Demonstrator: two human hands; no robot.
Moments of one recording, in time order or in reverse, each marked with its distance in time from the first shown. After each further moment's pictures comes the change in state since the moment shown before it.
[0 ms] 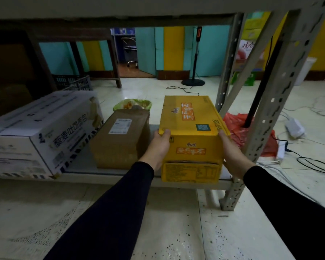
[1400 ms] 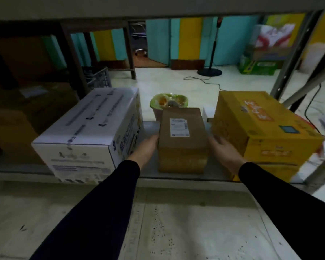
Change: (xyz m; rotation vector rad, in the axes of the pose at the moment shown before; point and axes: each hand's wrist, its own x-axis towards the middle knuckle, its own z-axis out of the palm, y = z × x) left_hand 0.022 0.013 -0.280 0.195 0.017 -0.055; right_hand -0.003 -0.004 0.268 -0.519 0.055 0.018
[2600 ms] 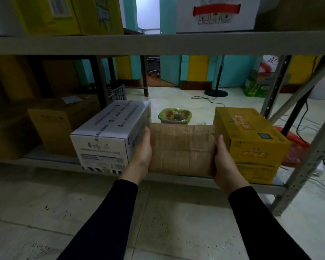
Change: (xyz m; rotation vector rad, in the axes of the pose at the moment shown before) left_hand -0.141 0.002 -0.004 -0.466 0.162 0.224; right_hand -0.147 -0.024 -0.019 0.726 -0.127 -0.004
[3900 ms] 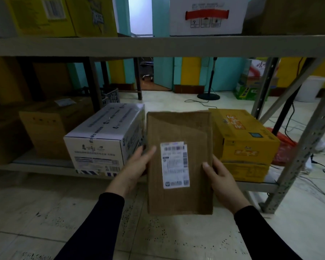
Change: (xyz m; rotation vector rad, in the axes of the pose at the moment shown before) left_hand -0.023 -0.014 -0.029 0.280 -0.201 -0.117; right_hand -0.024 0.049 -0.042 -0.257 -0.102 -0.221
